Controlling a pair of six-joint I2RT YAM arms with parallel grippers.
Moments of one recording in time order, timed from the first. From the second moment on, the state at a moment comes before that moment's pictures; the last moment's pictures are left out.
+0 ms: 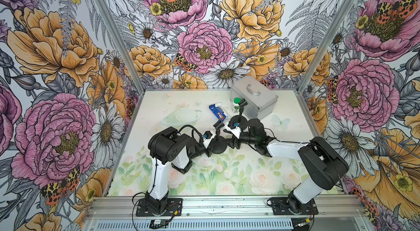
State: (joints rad) left arm -0.54 2.07 0.41 1.45 0.46 0.04; right arm 0.55 1.64 0.73 0.47 -0.69 -0.26
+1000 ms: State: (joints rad) left arm -0.53 2.07 0.41 1.45 0.46 0.01; right arm 0.59 1.76 0.76 0.76 -0.68 -0.13
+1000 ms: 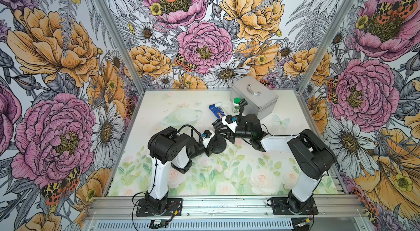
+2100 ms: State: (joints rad) left arm -0.53 2.07 0.41 1.44 0.47 -0.02; right arm 0.56 1.73 0.88 0.47 -0.82 -0.23
